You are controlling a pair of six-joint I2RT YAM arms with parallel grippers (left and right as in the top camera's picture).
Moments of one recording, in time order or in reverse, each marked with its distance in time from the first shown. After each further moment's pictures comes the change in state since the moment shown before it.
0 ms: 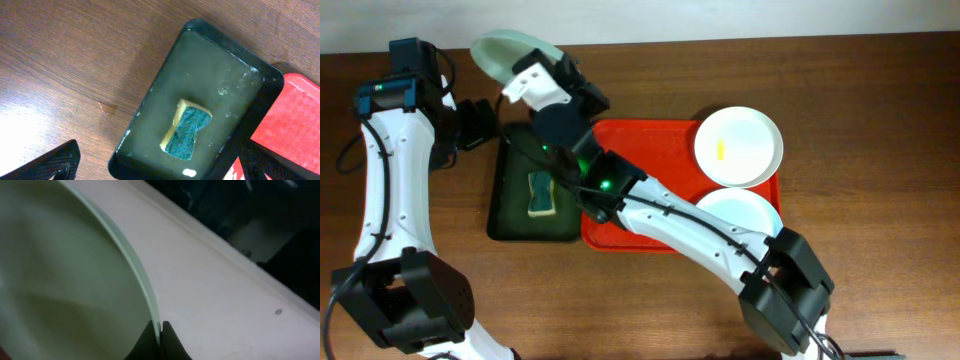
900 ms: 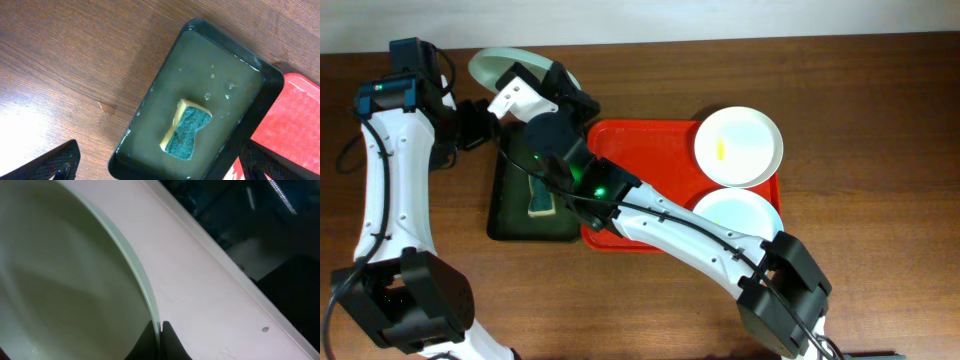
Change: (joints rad) left arm 0.000 0.000 0.000 0.000 0.000 0.000; right arm 0.017 0.000 0.000 -0.051 0.001 -0.105
